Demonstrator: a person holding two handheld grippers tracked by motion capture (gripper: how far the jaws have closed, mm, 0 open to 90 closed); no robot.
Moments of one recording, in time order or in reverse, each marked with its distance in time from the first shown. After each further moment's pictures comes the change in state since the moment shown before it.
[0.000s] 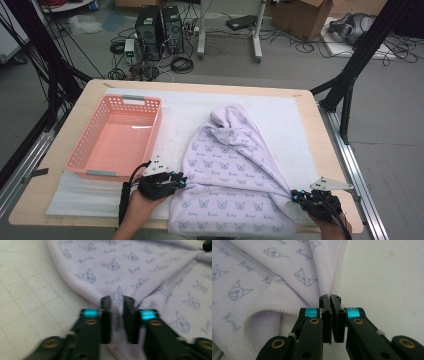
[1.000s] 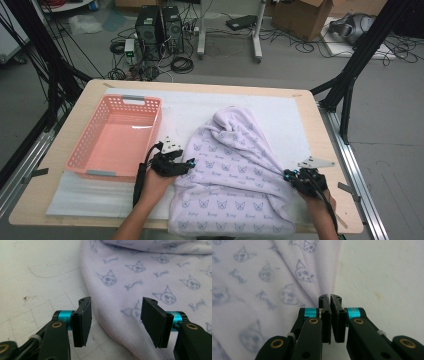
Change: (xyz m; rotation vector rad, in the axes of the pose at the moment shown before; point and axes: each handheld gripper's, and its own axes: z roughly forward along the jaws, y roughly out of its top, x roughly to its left) left arm 0.029 0.031 0.050 0.032 0.177 -0.001; right arm -0.020 0.037 0.041 -0.018 -0.086 -0.021
